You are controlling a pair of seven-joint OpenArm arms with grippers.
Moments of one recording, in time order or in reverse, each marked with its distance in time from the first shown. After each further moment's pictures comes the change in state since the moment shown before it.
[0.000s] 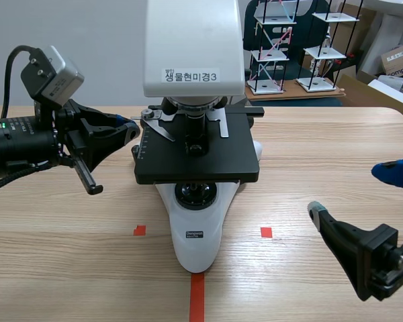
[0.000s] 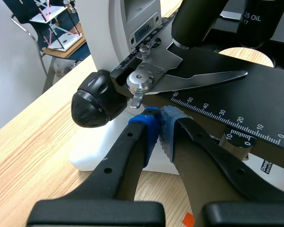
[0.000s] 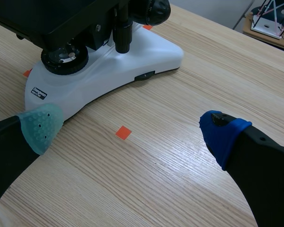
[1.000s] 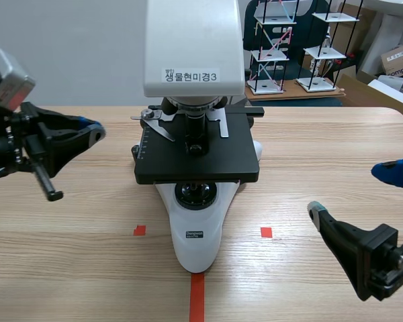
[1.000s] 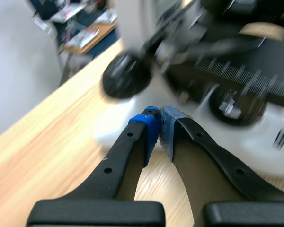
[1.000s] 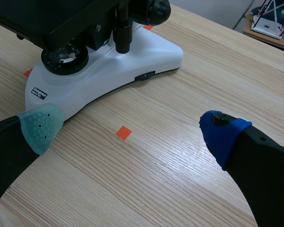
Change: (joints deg) left arm 8.2 -6.8 -6.9 0.3 0.0 0.0 -6.7; right arm 0.0 0.0 0.0 0.0 0.0 0.0 0.0
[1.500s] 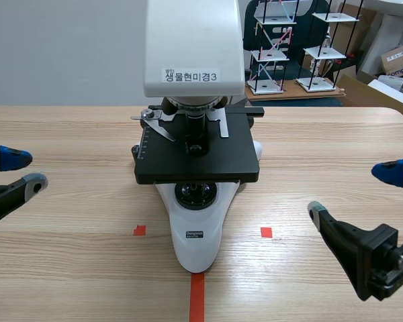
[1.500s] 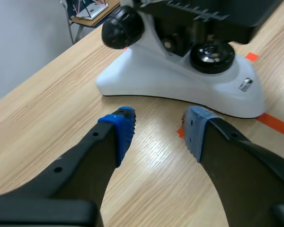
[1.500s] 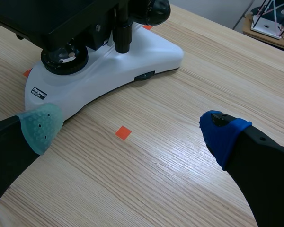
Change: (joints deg) left arm 40.0 -2.7 -32.1 17.0 3.7 -0.1 -2.5; right arm 0.0 0.0 0.0 0.0 0.0 0.0 0.0
